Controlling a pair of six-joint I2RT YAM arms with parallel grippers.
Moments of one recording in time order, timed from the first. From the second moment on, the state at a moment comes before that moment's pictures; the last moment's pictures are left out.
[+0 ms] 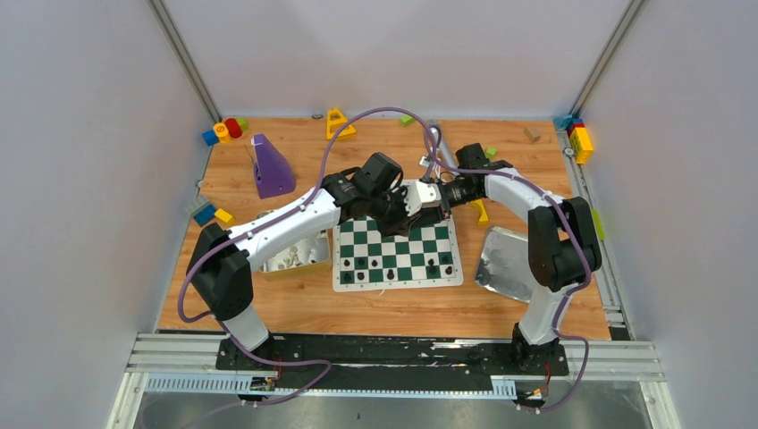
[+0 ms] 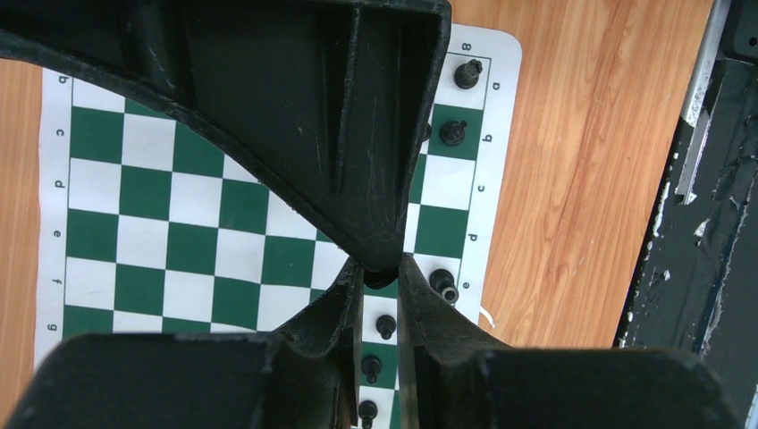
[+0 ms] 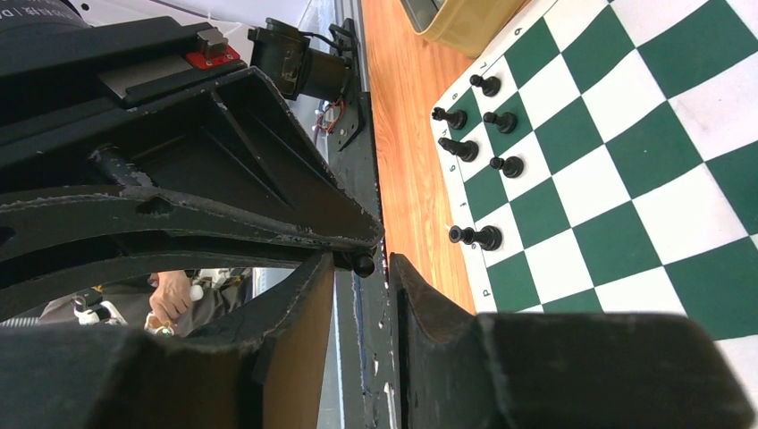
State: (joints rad) left arm -0.82 1.67 1.41 -0.62 0.41 0.42; right arm 0.30 1.83 1.28 -0.66 -1.32 -0.15
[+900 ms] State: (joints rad) left arm -0.82 1.67 1.41 -0.63 0.40 0.42; right arm 0.31 1.86 1.31 -0.67 -1.32 -0.15
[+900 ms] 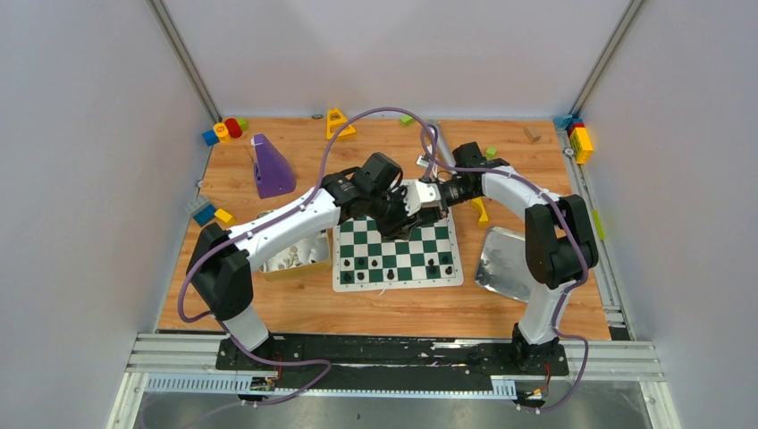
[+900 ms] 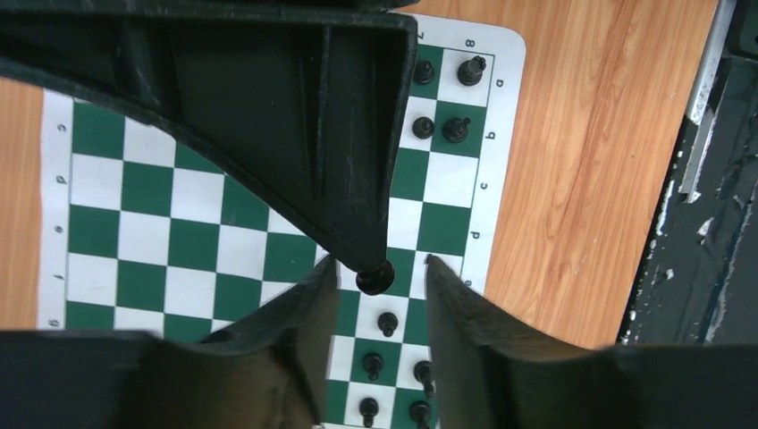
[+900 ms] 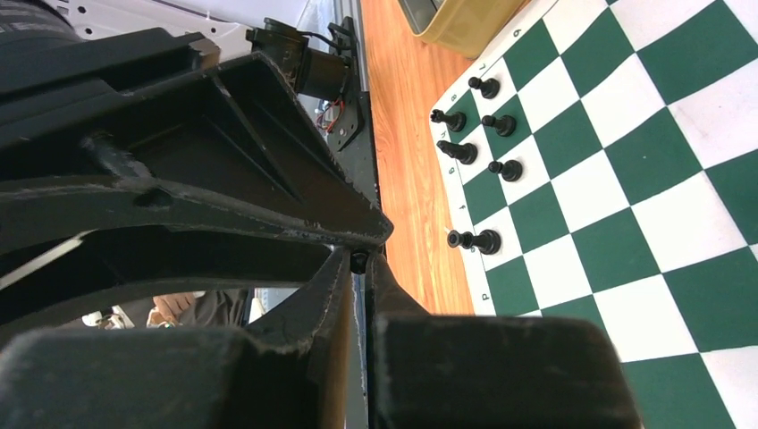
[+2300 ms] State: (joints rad) left arm -0.25 1.38 1.33 -0.76 0.36 0.36; right arm 0.69 1.64 1.04 -0.51 -0.22 -0.37
